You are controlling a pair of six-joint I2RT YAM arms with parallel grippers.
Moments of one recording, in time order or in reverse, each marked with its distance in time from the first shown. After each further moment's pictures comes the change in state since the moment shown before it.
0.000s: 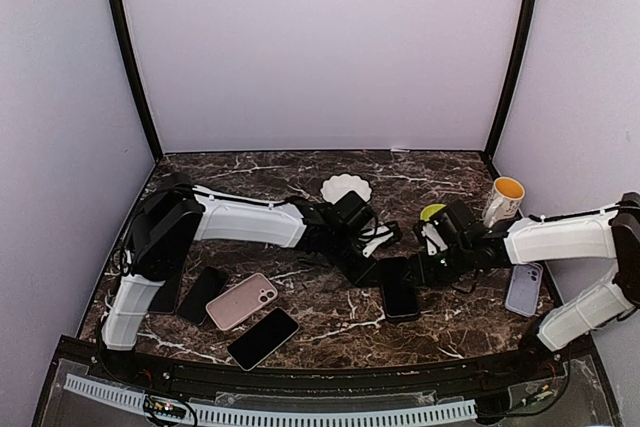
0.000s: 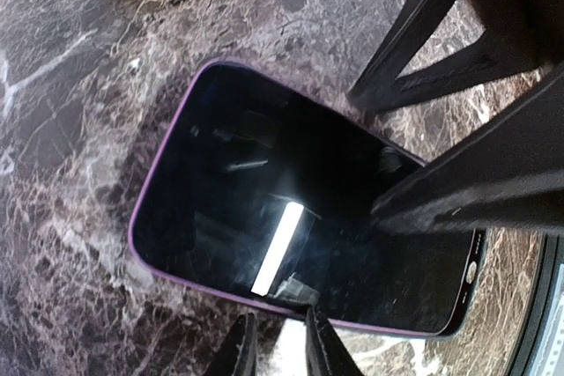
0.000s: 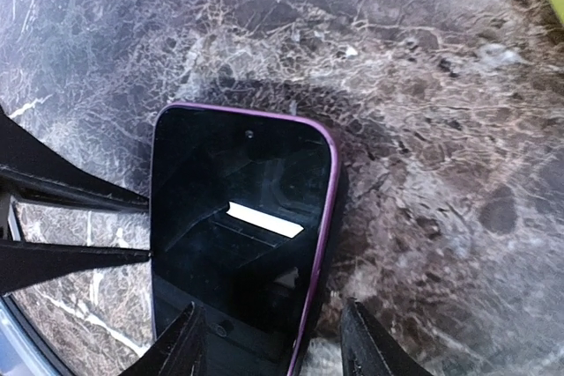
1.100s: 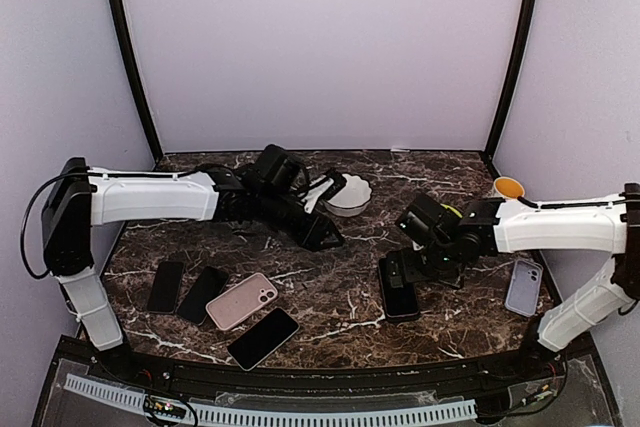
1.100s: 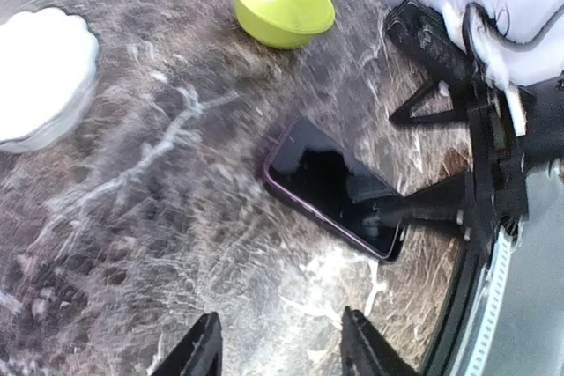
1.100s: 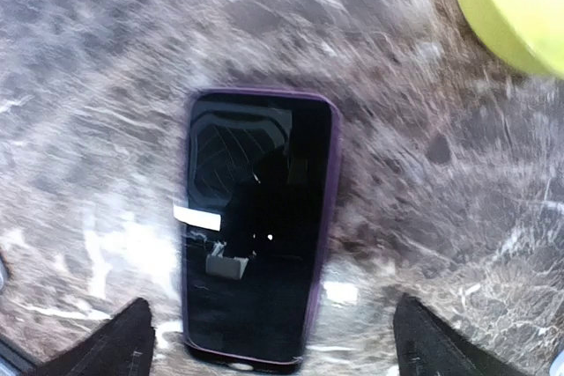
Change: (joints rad) left arm 0.150 -0.475 -0.381 0.085 0.051 -0.087; right arm 0.252 0.024 0.275 -0.425 0.364 0.206
